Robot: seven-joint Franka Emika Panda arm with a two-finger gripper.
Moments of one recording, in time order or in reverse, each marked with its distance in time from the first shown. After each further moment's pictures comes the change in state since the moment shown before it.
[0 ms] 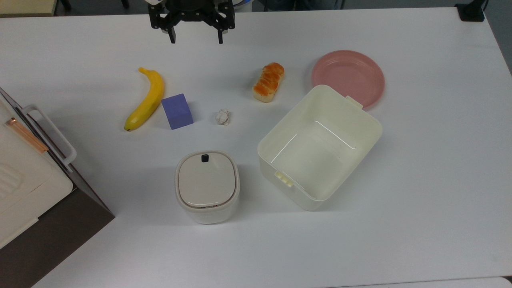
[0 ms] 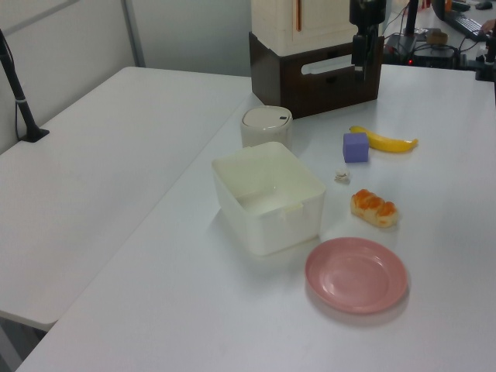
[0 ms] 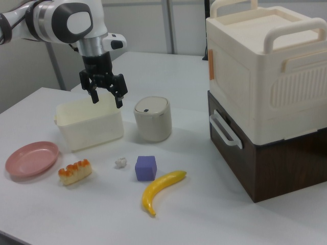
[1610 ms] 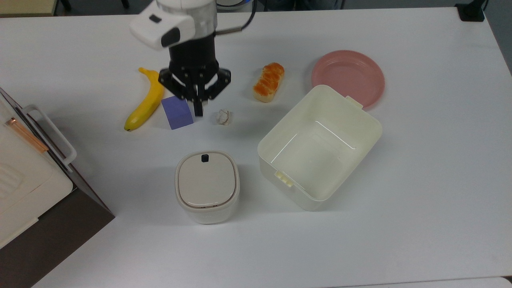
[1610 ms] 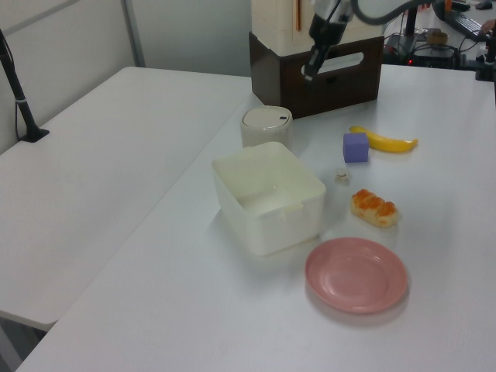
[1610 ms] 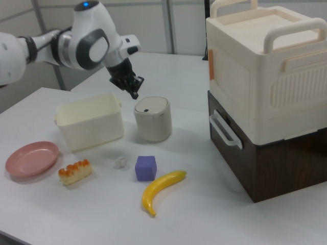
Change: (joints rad) arm 0.010 0.162 0.003 -0.013 0.015 0.547 0.002
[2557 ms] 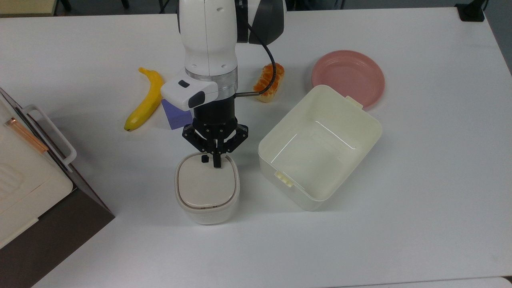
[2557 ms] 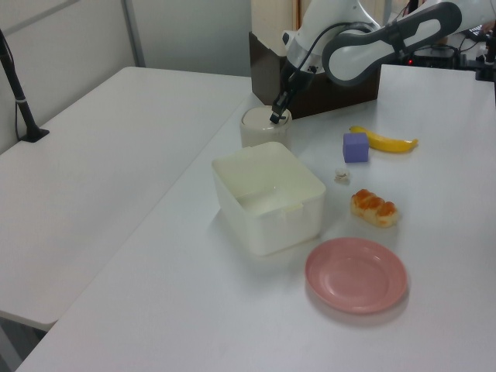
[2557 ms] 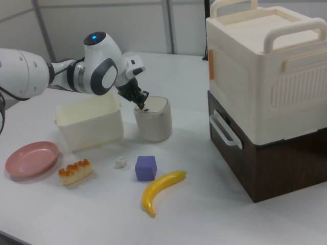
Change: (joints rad) arm 0.038 0.190 0.002 0.013 0.010 0.289 0.074
